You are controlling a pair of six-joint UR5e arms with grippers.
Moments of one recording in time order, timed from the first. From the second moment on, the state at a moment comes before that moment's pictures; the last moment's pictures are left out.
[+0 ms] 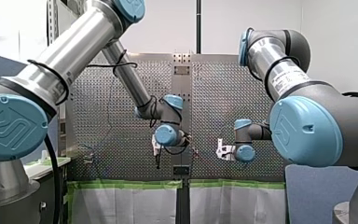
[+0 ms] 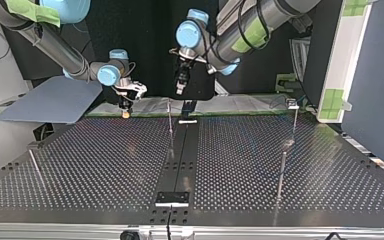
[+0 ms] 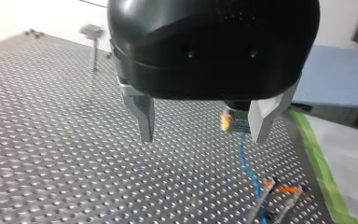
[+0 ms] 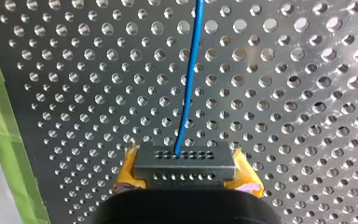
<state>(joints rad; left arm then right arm) -0.69 -2.21 -1.81 -2.45 -1.93 -1.82 1.91 -0.61 1.53 -0.72 1.57 1.62</state>
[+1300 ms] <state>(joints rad) -0.73 -1.83 -2.19 -2.46 -2.01 -1.87 1.89 -0.72 1.55 -0.68 1.62 1.56</state>
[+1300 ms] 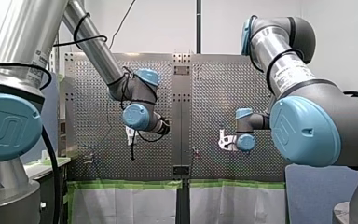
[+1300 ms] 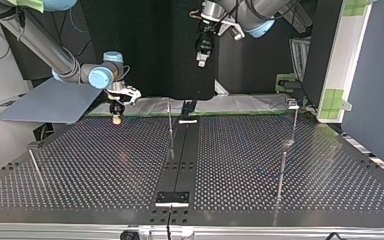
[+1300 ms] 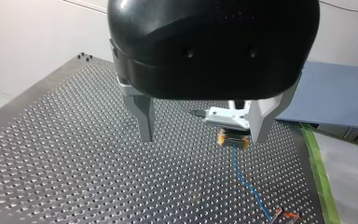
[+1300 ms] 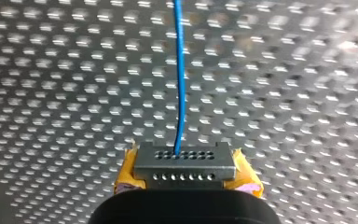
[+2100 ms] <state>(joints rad) -0.73 -1.59 -2.42 -2.46 -2.02 -1.85 1.89 -0.77 1.56 -0.68 1.61 1.55</state>
